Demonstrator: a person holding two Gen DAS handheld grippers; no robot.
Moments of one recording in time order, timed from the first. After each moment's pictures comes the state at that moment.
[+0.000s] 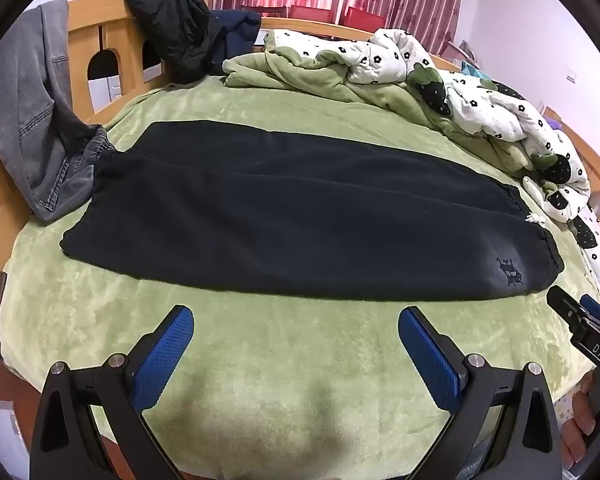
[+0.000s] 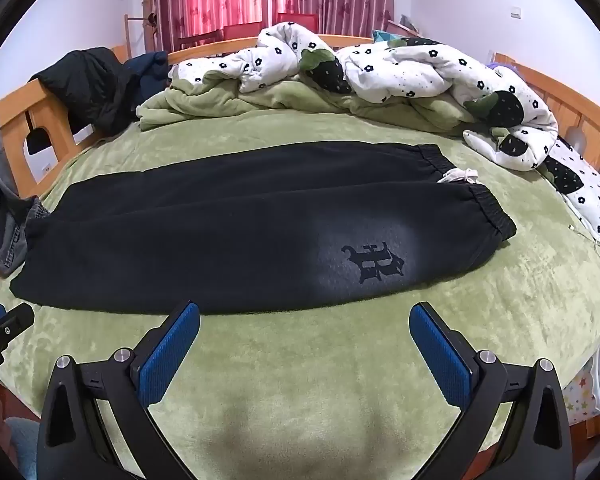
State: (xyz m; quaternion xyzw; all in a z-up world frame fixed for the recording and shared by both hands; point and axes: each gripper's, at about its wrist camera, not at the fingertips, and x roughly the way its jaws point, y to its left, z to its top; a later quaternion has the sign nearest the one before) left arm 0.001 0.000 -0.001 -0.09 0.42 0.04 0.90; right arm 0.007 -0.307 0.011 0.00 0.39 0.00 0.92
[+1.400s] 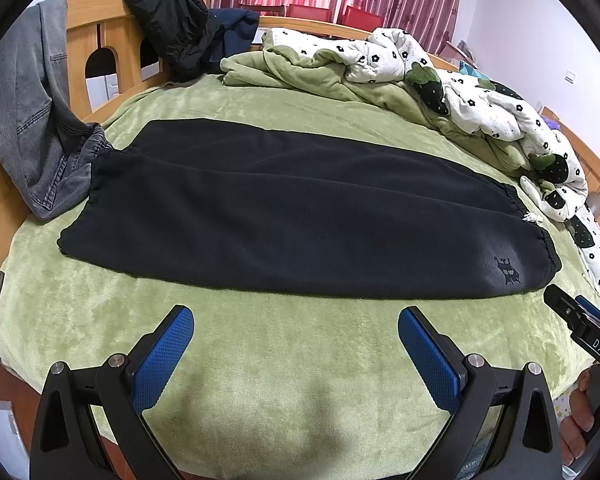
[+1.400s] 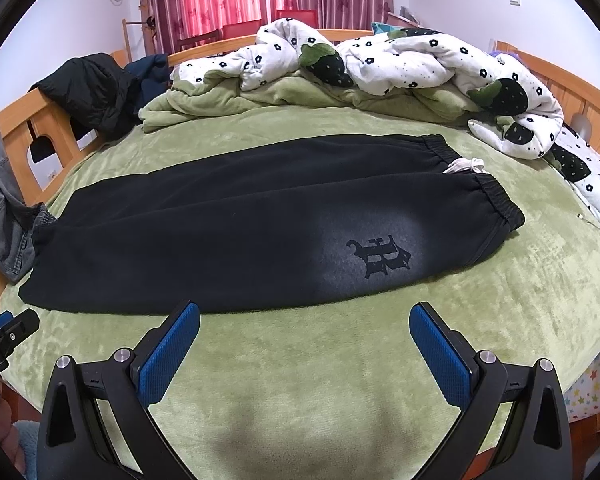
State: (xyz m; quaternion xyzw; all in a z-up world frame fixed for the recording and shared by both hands) left arm -0.002 -0.001 0.002 -0.09 0.41 0.04 0.91; right arm 0.011 -0.317 0.004 0.03 0.39 0.01 0.92
